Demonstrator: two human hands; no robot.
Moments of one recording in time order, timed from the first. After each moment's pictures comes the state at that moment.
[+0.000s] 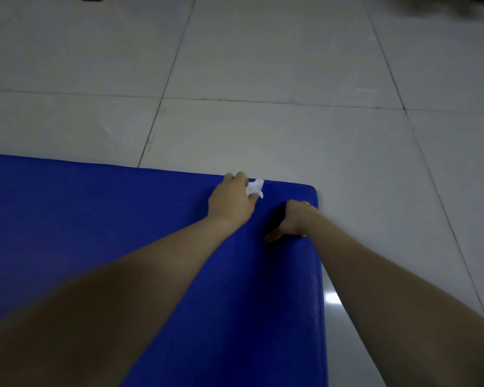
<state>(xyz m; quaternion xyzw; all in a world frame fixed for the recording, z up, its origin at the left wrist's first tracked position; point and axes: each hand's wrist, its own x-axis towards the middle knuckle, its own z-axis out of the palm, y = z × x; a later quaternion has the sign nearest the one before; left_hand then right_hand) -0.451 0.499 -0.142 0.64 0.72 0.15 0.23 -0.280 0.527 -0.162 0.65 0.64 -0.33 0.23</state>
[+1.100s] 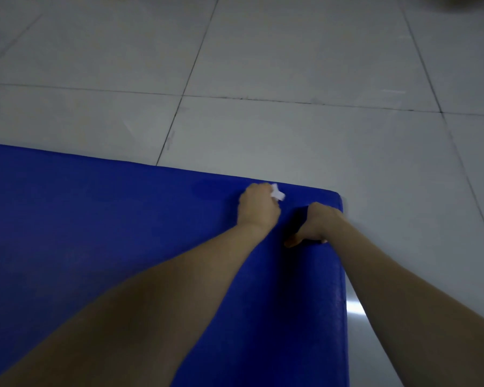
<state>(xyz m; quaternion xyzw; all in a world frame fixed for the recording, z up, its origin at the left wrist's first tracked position) -0.439 0.516 -0.188 0.59 0.74 0.22 0.24 -0.281 0.538 -0.172 0.65 0.66 -0.30 0.22</state>
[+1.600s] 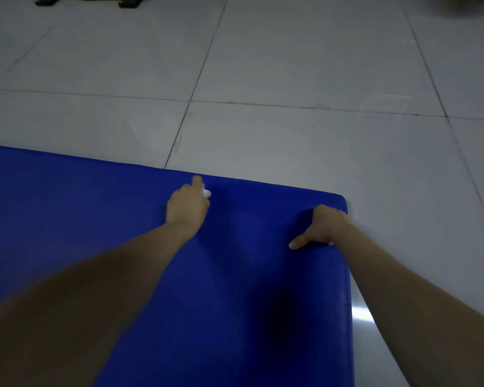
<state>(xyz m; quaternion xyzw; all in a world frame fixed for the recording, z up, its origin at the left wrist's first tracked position) -0.588 0.495 -0.190 0.57 0.81 0.08 0.10 -0.280 0.535 -0.169 0.65 0.67 -0.30 0.21</state>
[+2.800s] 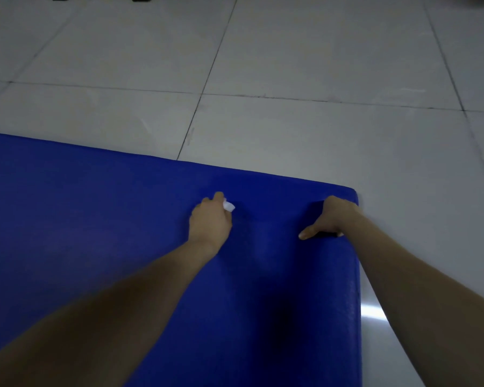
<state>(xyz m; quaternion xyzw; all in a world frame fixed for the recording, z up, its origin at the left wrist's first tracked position) -0.550 0.440 -0.194 0.56 0.81 0.14 0.14 -0.284 0.535 -0.164 0.66 0.66 -0.29 0.21</state>
